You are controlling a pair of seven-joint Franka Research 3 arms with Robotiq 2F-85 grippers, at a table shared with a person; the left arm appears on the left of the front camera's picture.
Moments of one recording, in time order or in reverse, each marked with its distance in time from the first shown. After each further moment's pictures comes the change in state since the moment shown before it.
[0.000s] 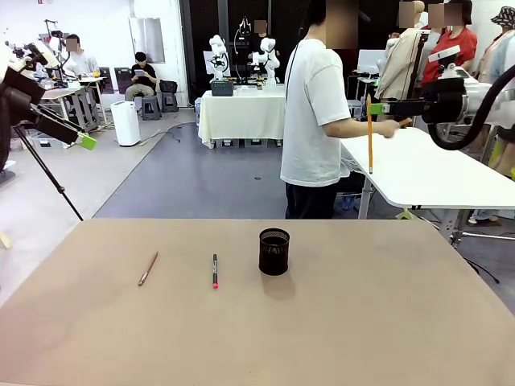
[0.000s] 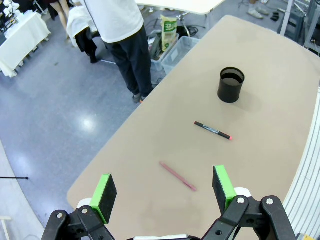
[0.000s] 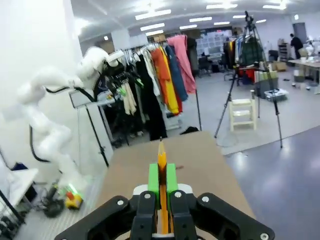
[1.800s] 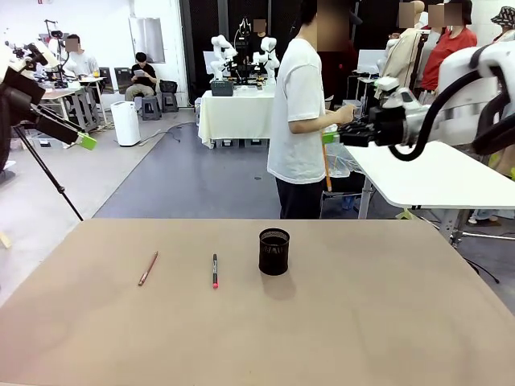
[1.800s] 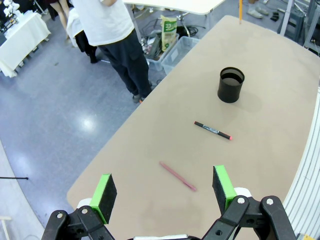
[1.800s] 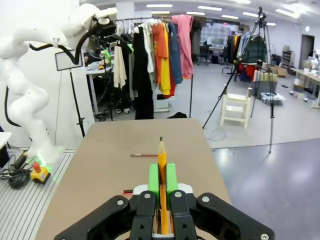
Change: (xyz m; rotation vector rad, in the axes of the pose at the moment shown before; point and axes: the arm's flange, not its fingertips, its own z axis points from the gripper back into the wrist) left arm 0.000 0.000 0.000 -0.001 0.000 -0.001; right arm -0.054 -0.034 -0.105 0.017 0.080 0.163
